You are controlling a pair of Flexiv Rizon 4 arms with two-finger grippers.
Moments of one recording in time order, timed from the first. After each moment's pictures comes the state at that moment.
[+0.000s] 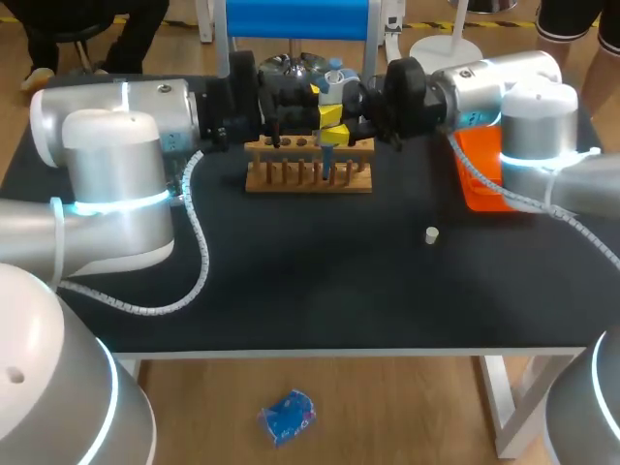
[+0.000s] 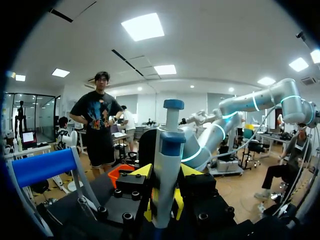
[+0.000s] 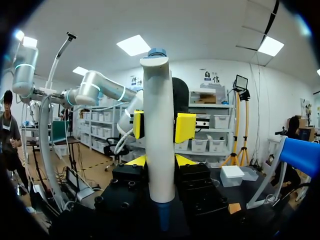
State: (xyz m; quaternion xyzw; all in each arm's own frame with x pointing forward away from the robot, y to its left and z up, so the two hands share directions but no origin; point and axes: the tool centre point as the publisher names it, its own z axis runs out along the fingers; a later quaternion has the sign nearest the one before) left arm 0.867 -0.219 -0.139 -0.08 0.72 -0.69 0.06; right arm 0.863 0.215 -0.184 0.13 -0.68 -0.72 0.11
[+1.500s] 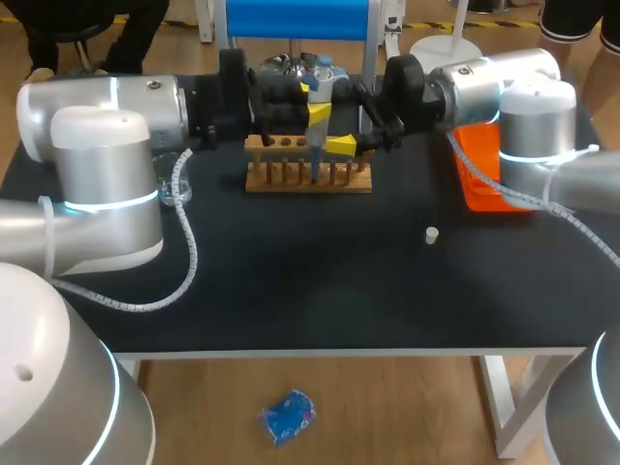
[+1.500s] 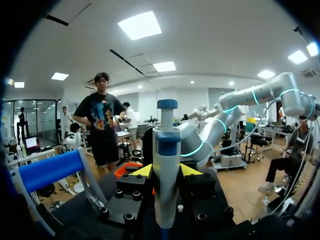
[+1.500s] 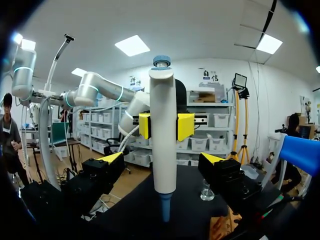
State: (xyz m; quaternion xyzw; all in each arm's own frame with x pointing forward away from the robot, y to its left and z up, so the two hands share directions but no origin) left arm 0.874 -0.200 -0.139 -0.07 0.73 -0.68 0.08; right arm 0.868 0.216 -0.184 0.12 -0.68 -0.71 0.11
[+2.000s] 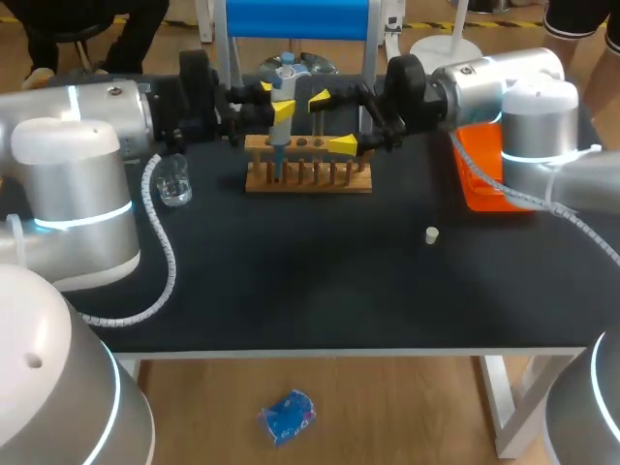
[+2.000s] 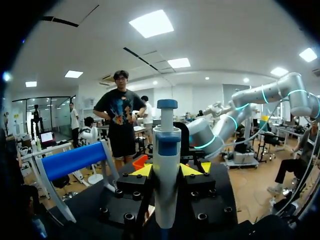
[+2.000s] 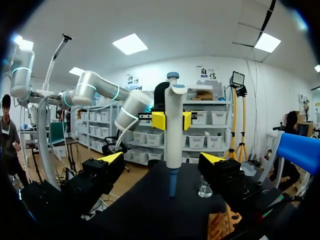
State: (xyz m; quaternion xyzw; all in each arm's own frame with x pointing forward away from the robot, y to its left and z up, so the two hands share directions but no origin) left arm 0.878 -0.144 -0.139 -0.13 0.73 -0.65 0.13; right arm 0.876 0.212 -0.188 0.11 -0.69 -0.71 0.11
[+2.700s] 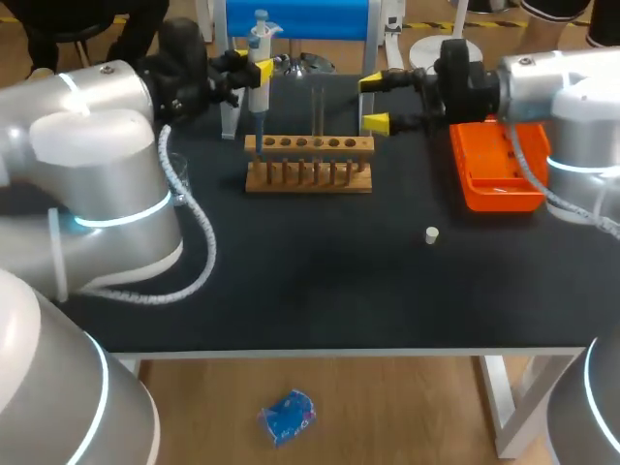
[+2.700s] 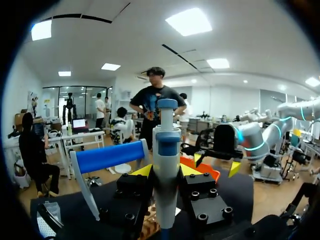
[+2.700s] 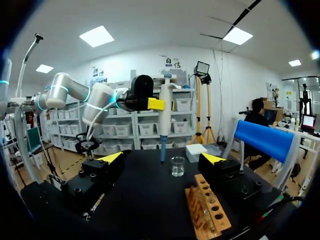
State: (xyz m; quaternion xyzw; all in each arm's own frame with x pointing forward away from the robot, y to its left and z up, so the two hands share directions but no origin) left arm 0.936 -0.114 -0.111 -0.28 0.70 -0.62 0.21; right arm 0.913 0.144 -0.177 -0.03 -0.74 -0.67 0.01
